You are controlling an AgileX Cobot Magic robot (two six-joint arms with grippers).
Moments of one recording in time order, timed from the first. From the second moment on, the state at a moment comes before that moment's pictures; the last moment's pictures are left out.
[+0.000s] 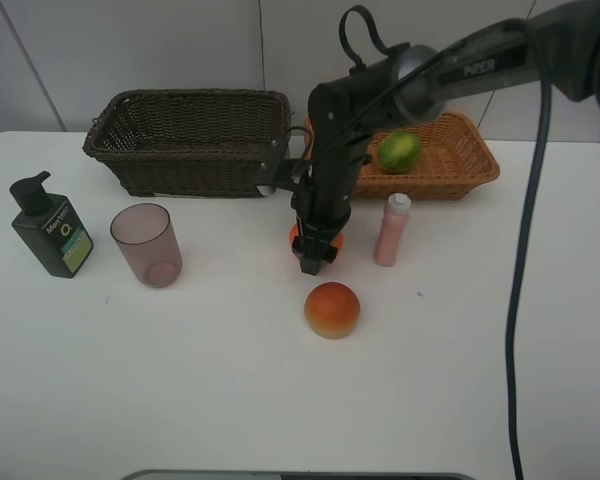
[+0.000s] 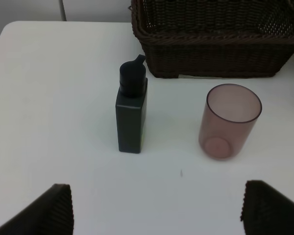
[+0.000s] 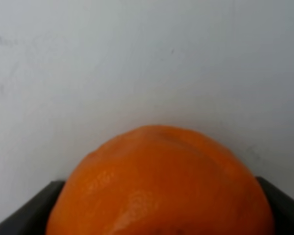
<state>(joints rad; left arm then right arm) -0.01 -0.01 -0.50 -0.03 1.07 -0.02 0.63 2.25 -1.55 -0.07 0.83 -0.64</state>
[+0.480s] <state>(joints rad) -0.01 -0.01 -0.50 -0.03 1.07 -0.02 0.63 2.25 -1.55 -0.06 0.83 -0.64</state>
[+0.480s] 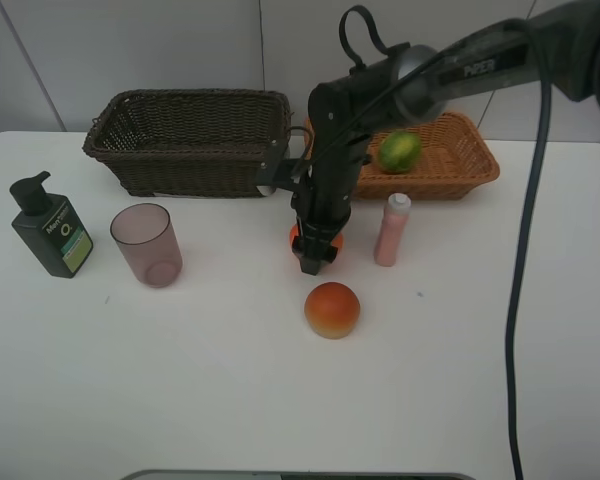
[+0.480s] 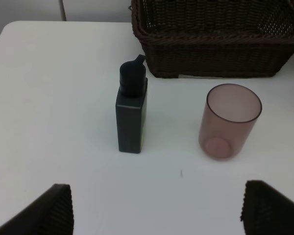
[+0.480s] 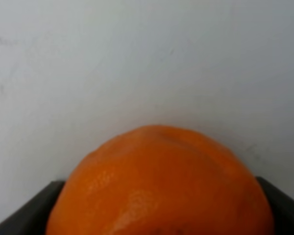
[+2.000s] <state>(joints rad) -0.01 -0.01 -0.50 -0.03 1.07 -0.02 0.44 2.04 -1.82 -0.05 1.06 0.03</state>
